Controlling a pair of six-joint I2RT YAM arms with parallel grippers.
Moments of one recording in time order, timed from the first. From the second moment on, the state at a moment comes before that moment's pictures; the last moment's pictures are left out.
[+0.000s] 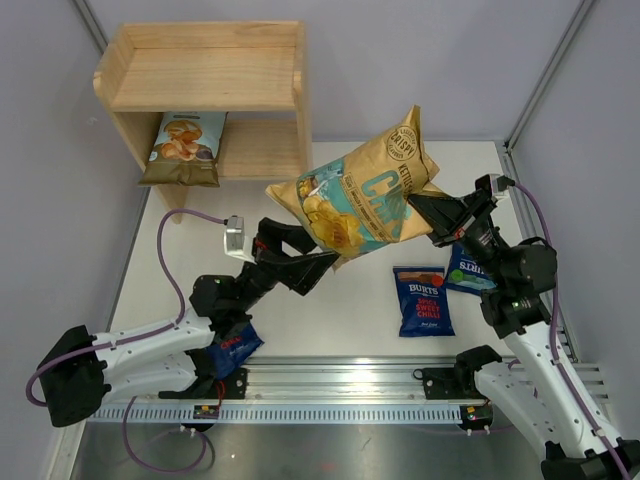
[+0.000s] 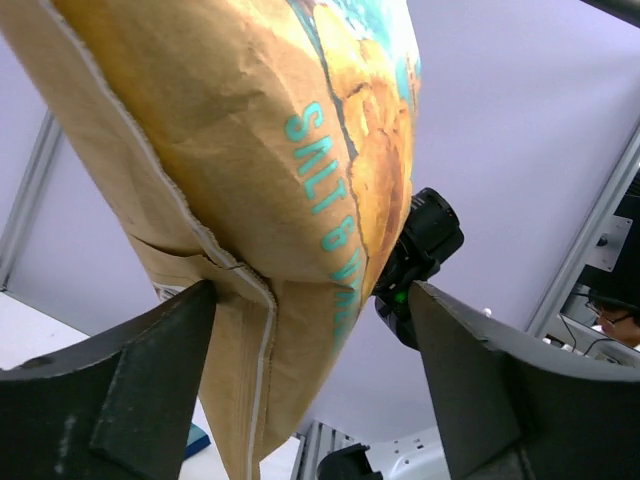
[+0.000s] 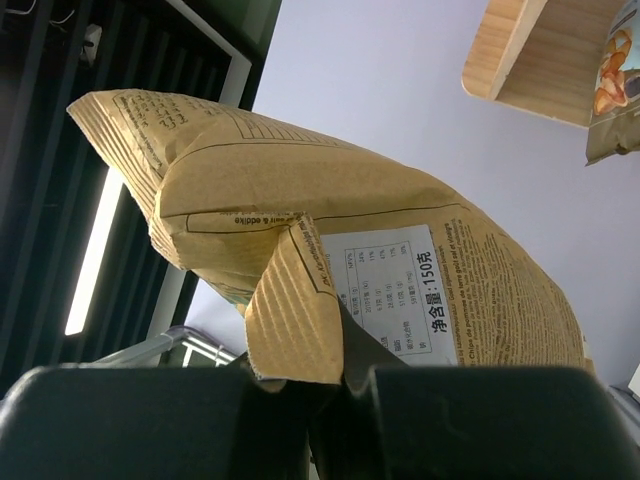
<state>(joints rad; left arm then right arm) -0.97 1.00 0.48 1.20 0.11 -0.65 0.32 0.68 0.73 0.48 -0.47 1.74</state>
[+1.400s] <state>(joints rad) -0.97 0.32 0.35 0.23 -0.26 -0.67 0.34 0.60 0.90 -0.16 -0.32 1.11</state>
